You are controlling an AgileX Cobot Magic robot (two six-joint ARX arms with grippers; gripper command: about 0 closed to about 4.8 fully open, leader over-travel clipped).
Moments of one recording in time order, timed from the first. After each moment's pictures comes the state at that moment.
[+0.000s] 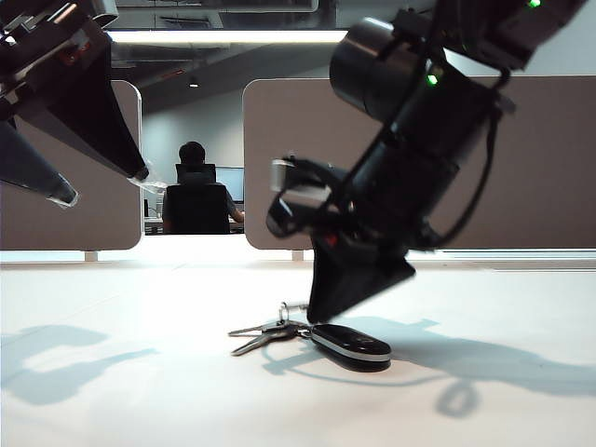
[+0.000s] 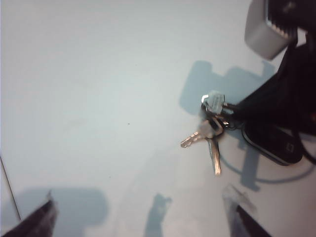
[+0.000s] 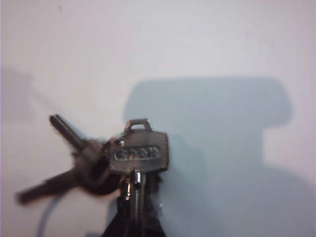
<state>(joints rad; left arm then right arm) -0.55 0.88 0.55 -0.30 0.07 -0.08 0.71 1.67 0.94 -0.20 -0.11 0.09</state>
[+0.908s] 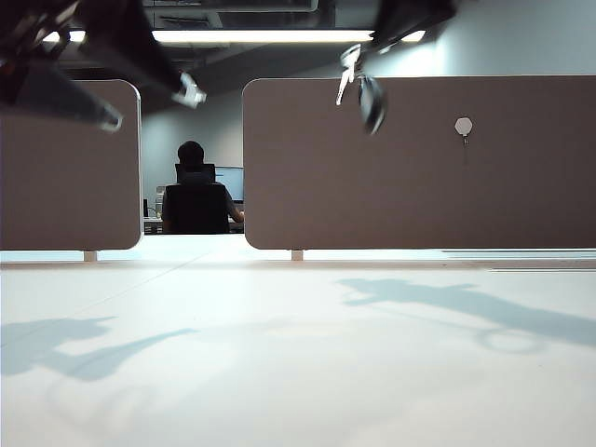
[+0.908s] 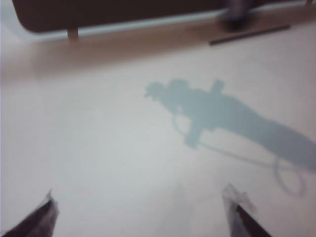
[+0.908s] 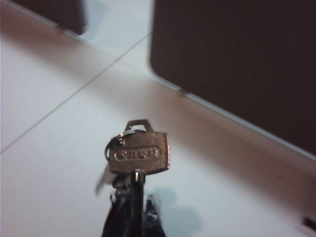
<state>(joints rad) -0.55 0.88 0.55 0.02 0.07 -0.08 0.41 1.49 1.46 -0.38 -0.07 -0.13</state>
